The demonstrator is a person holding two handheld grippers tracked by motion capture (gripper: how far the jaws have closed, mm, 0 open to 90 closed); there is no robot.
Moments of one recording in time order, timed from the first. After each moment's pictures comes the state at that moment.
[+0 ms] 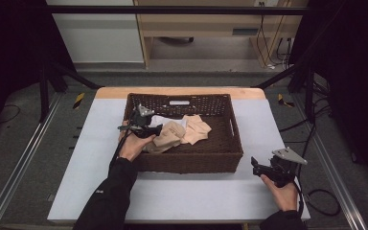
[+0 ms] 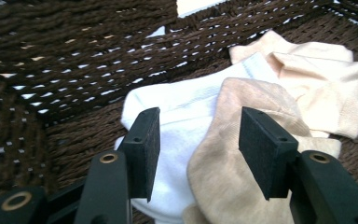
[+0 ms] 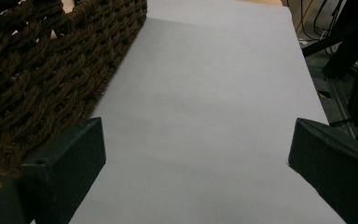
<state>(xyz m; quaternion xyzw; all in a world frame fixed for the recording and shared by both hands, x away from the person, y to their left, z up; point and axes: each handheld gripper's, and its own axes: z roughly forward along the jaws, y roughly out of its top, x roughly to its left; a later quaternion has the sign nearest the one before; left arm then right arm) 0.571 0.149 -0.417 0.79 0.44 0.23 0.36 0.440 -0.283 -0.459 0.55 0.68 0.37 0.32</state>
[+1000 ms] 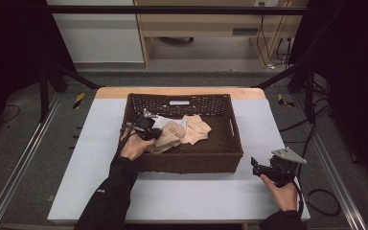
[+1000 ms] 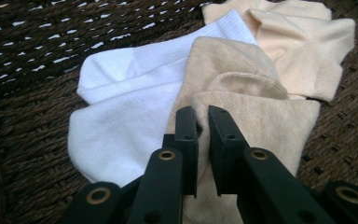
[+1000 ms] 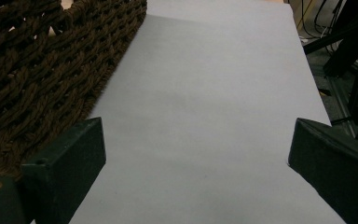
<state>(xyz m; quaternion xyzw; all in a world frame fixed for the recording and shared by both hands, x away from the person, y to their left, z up) 0.572 0.145 -0.428 0.82 0.43 0.16 0.34 0.441 -0.283 -0.460 0.55 0.68 0.36 0.32</state>
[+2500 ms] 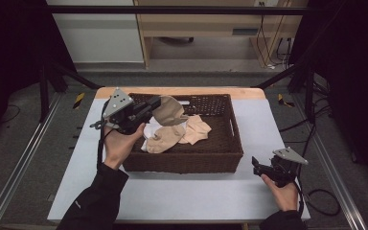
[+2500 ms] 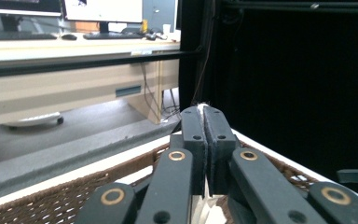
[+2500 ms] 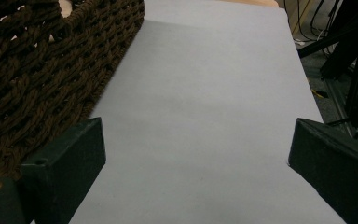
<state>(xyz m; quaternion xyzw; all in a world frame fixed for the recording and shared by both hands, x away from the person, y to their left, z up) 0.482 0.157 -0.287 0.67 0.31 0.26 0.62 0.440 -0.284 -0.458 0.55 0.67 0.37 0.33</state>
